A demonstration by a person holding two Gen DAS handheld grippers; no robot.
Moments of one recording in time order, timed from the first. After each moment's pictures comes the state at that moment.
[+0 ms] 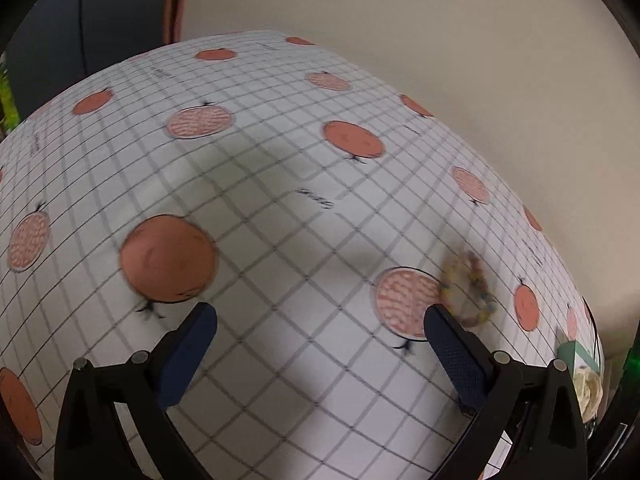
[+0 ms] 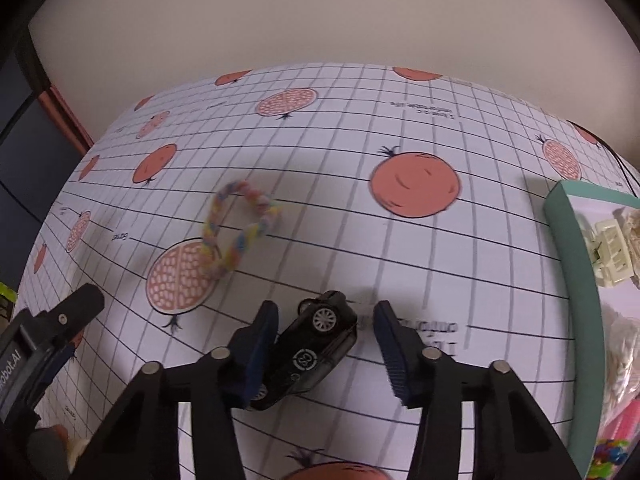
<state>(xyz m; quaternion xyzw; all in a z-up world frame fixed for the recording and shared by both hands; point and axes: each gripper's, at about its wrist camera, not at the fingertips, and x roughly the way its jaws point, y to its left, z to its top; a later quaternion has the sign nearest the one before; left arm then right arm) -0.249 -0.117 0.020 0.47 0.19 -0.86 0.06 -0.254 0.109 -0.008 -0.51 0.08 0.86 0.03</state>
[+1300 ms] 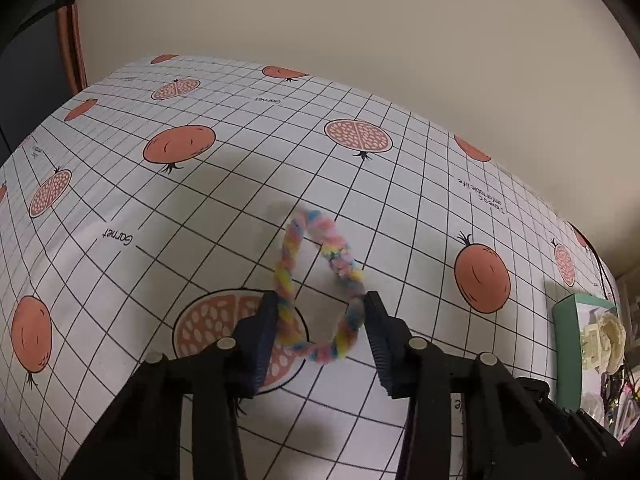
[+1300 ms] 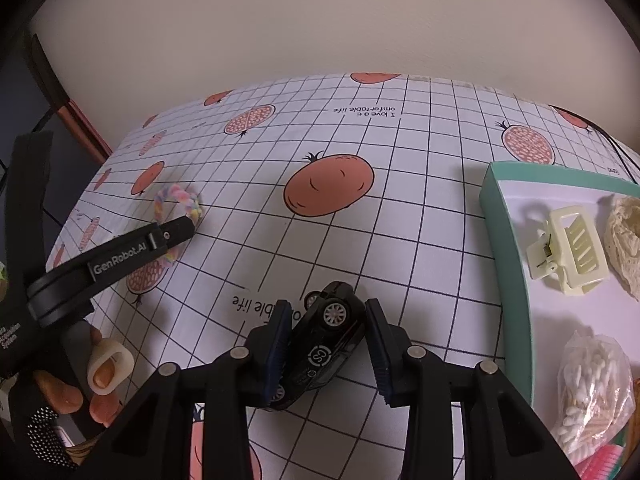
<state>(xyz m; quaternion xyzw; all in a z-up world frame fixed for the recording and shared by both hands) -0.301 -0.003 0.001 0.48 0.08 -0.88 -0.05 -0.228 0.190 -0.006 -0.49 0.11 0.87 -0.02</state>
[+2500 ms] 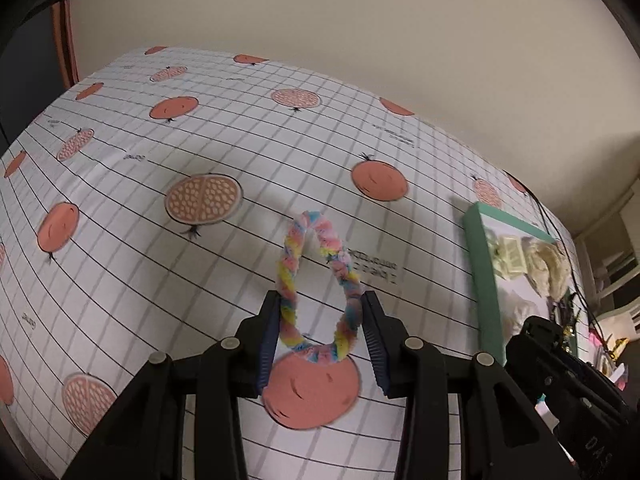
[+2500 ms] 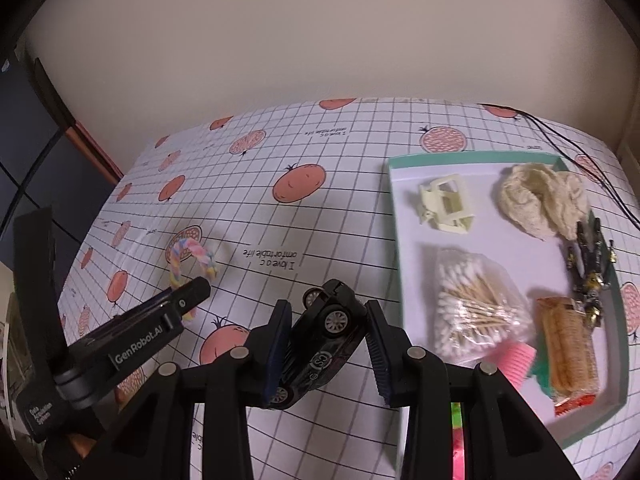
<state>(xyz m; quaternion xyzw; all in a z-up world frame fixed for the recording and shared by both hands) -0.184 0.041 0.046 0.50 0.09 -0.86 -0.09 -0.131 0.235 0.066 -0.48 0.14 0.87 0.00</state>
